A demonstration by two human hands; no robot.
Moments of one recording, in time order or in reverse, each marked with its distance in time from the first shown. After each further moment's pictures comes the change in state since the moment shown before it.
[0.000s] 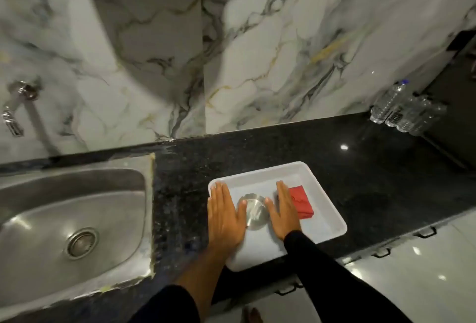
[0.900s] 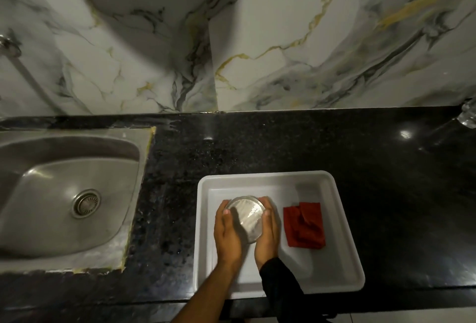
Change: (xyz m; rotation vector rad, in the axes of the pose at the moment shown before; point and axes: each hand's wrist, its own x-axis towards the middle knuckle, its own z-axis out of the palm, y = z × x) left_hand 0.048 0.049 0.092 -0.919 0.294 -0.730; right_hand 0.057 0.039 0.057 0.865 -0.110 0.340
